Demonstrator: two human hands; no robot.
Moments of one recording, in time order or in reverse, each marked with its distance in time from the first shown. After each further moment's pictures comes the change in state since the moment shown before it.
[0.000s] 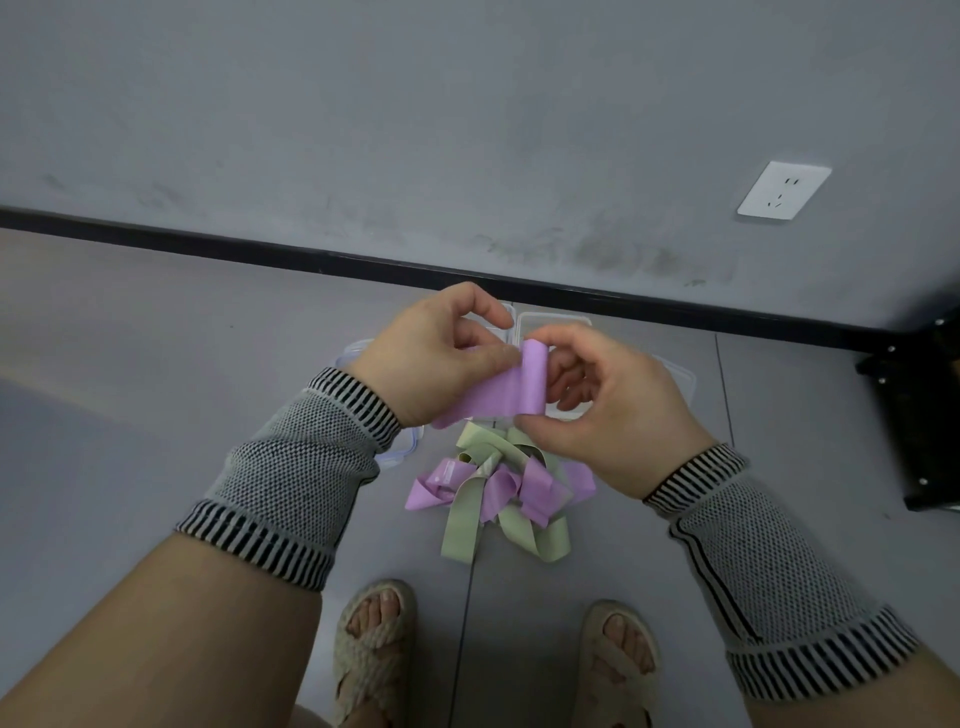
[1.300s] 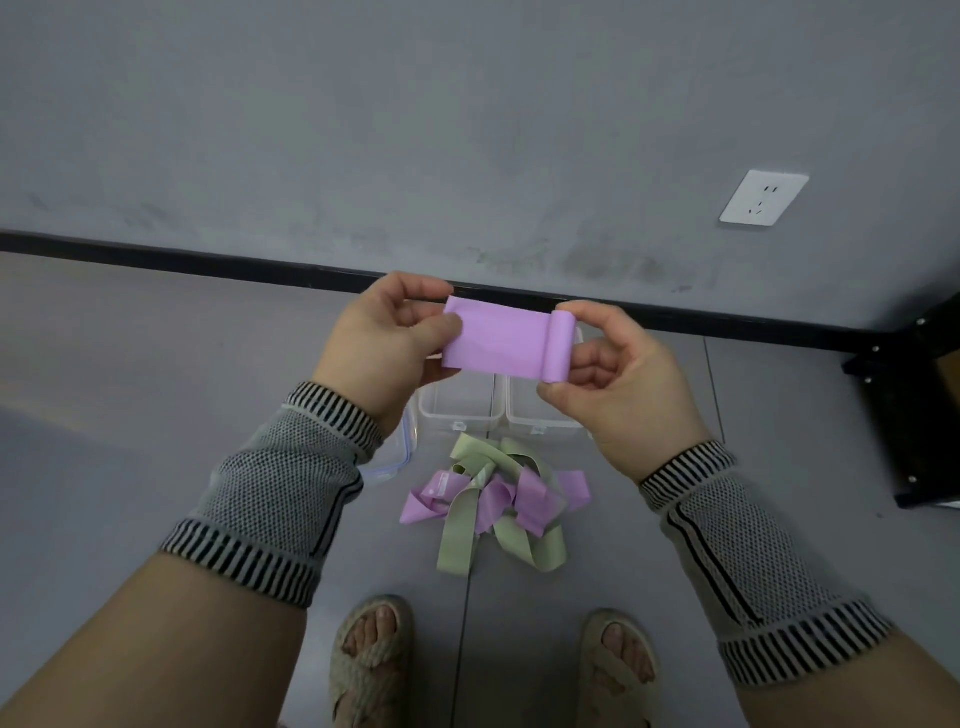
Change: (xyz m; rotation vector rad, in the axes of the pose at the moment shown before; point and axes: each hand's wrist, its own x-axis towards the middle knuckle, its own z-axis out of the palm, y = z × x) left_hand 0.007 0.001 -0.001 -0.515 0.285 -0.061; right_hand 0.008 0.016 -0.007 0.320 0.143 0.161
